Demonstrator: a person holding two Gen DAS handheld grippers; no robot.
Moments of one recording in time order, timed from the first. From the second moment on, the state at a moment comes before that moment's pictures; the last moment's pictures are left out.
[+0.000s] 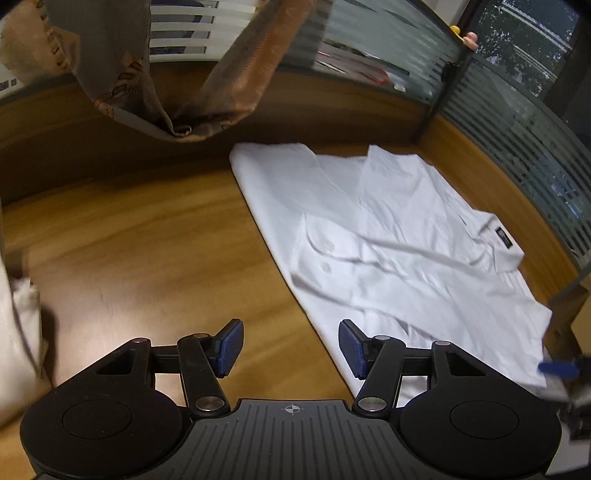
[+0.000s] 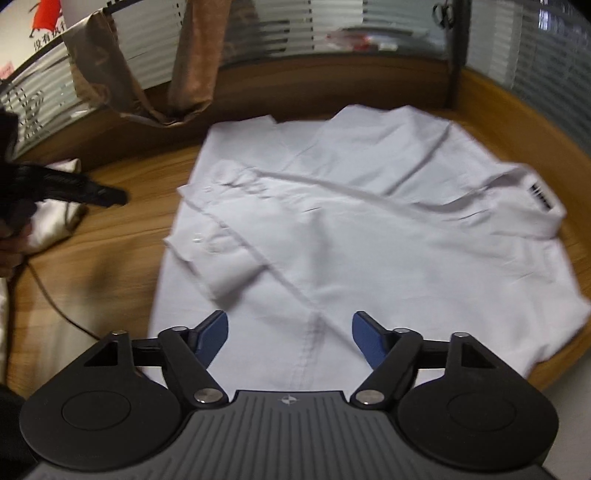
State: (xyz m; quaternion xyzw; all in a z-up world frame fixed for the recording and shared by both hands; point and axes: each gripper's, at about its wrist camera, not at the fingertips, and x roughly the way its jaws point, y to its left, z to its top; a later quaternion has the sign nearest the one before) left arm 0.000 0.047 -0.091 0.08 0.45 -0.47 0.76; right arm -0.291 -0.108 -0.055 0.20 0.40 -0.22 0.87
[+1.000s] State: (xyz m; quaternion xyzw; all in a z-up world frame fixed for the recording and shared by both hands) left arm 0.061 -0.083 -0.120 0.10 0.37 -0.62 0.68; right arm -0.257 -0.103 -0.127 0.60 0.17 -0.35 0.70
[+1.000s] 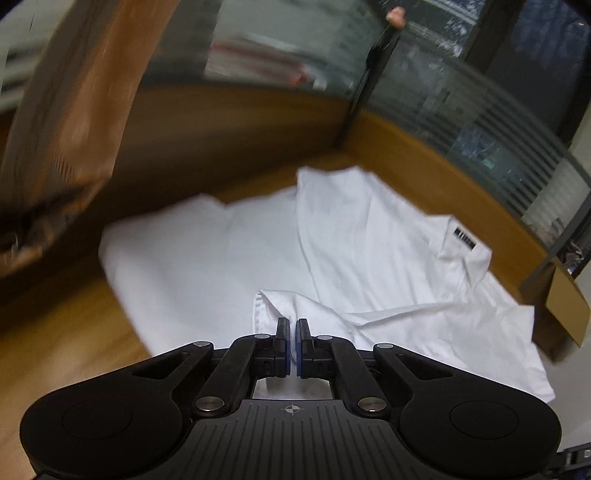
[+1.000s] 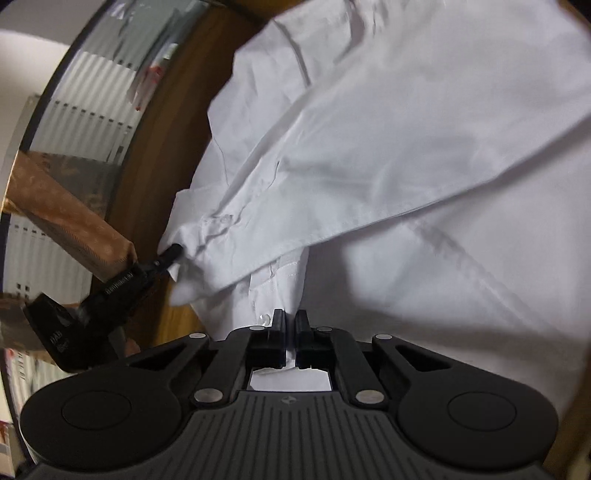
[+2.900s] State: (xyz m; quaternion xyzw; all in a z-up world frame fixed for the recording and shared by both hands) left arm 0.152 0.023 -0.094 0.16 0.39 -0.59 0.69; right arm -0.225 0.074 -0.090 0.11 0.48 -0.38 0.79
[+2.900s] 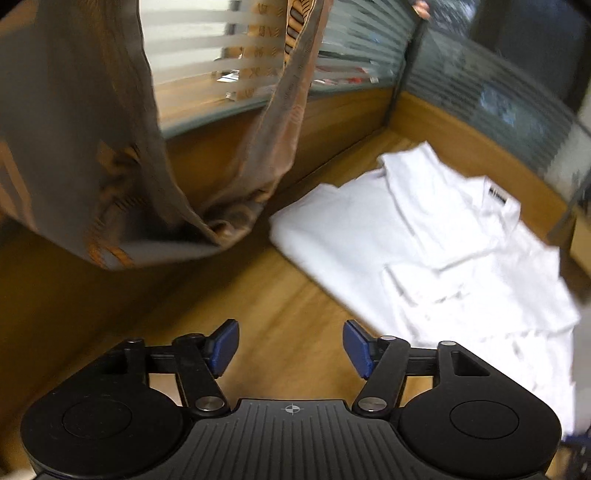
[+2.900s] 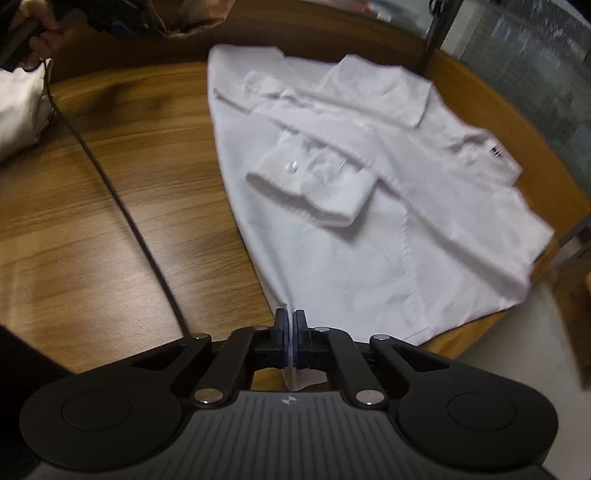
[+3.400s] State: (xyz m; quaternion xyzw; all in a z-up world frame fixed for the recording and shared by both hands) left arm 0.020 0.049 -0.121 0.41 0.12 -0.73 0.54; right arm -0.330 0.054 -0.029 0.07 0.48 -0.47 0.74
